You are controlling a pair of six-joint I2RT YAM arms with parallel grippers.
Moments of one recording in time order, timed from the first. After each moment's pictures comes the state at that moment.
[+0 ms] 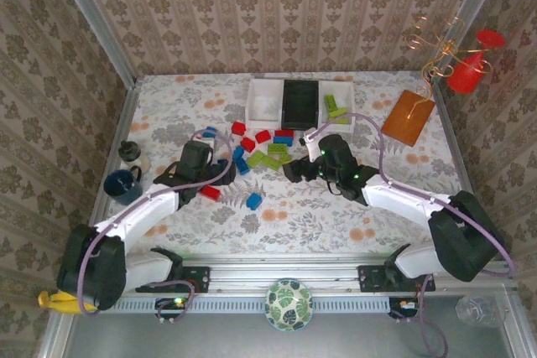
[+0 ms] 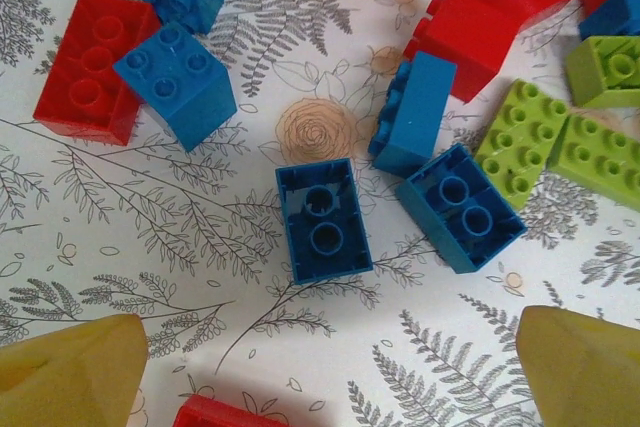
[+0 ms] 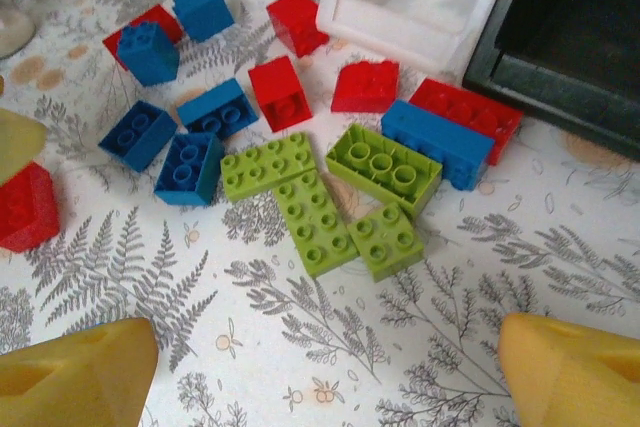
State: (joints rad) left arm -0.45 1.21 0.62 -0.24 -0.08 -0.29; right arm 0.59 1.37 0.72 0.11 -0.06 0.15
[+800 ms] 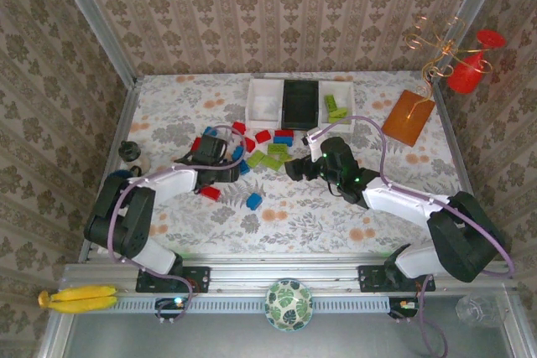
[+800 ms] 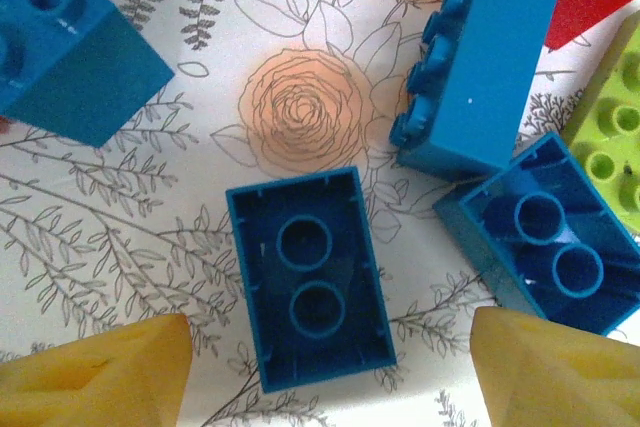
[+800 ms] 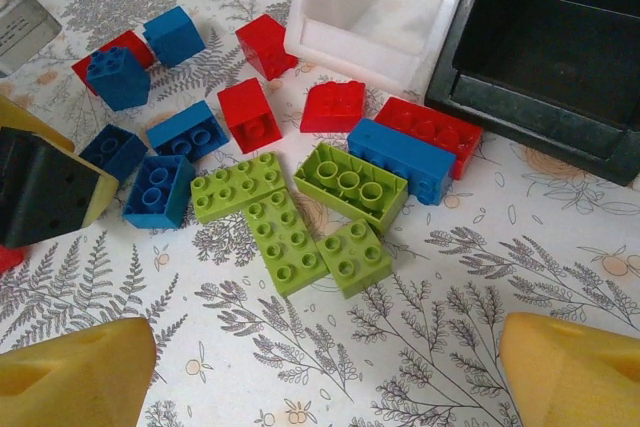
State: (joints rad) left arm -0.45 1.54 0.74 -0.19 -0.07 -0.28; right arm 0.59 1.37 0.68 0.18 -0.01 0.16
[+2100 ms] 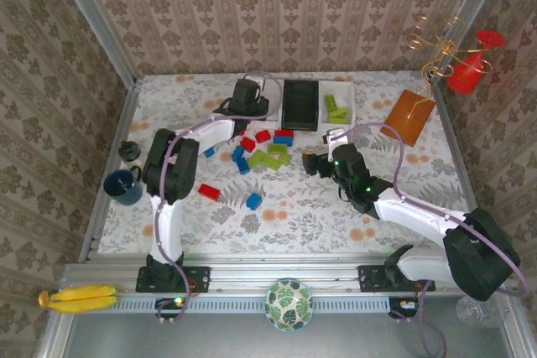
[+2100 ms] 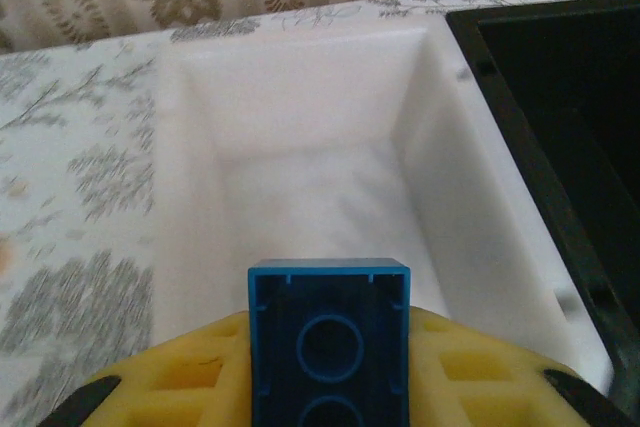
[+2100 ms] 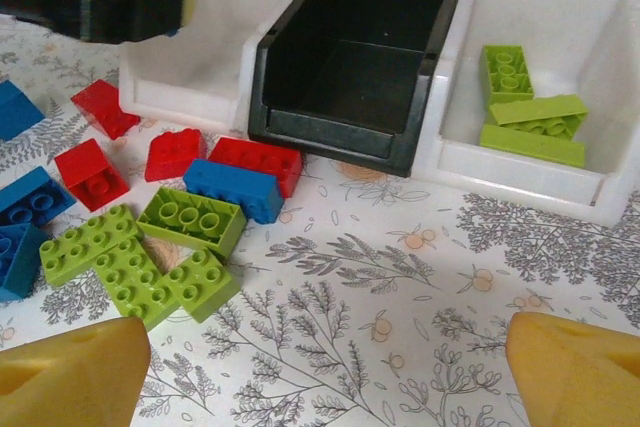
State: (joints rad) left arm -0.50 2.14 1.58 -0.03 -0.10 -0.14; right arm 0.57 1.24 0.57 0.21 0.29 0.21
